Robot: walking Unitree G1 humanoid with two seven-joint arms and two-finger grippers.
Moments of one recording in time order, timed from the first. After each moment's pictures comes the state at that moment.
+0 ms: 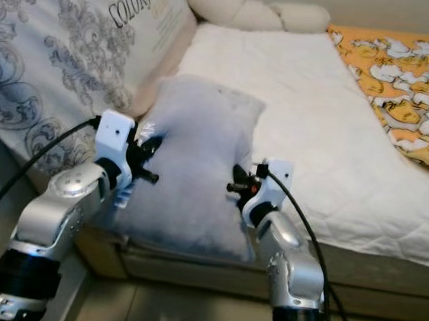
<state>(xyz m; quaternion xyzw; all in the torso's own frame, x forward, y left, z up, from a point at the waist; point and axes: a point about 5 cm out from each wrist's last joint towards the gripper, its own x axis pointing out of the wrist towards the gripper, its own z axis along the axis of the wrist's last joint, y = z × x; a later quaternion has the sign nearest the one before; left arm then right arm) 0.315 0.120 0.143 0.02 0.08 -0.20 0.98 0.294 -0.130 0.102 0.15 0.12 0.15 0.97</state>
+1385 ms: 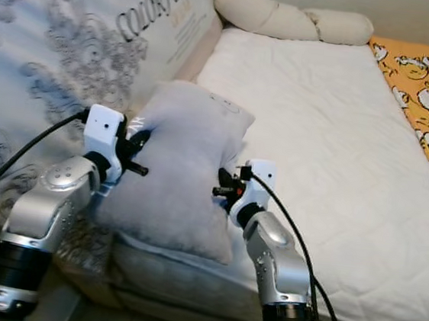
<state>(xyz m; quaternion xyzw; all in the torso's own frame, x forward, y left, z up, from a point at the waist) 0.322 0.132 0.141 0.02 0.08 -0.18 0.98 0.295 -0.119 0.091 0.14 0.14 0.18 0.96</state>
